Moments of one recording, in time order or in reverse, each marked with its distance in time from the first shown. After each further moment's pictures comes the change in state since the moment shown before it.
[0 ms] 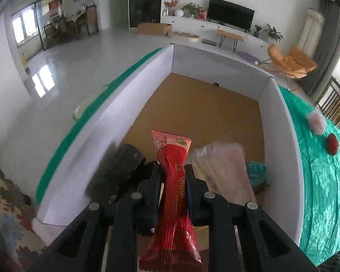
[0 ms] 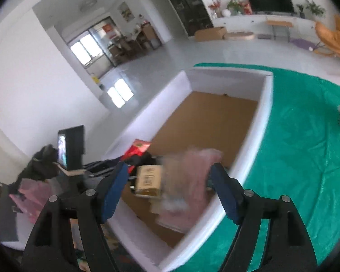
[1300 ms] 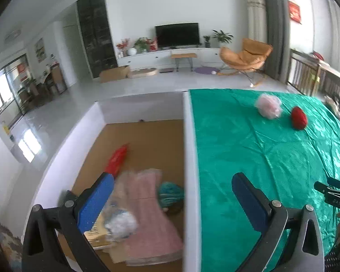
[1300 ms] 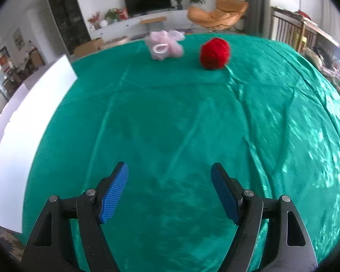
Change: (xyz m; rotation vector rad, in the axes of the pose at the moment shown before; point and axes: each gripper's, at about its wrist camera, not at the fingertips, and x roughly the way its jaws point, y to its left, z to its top) left arm -0.055 -0.200 -0.021 0.346 -0.220 -0.049; right arm -0.116 -0.244 -0.167 0.345 -0.067 -0.657
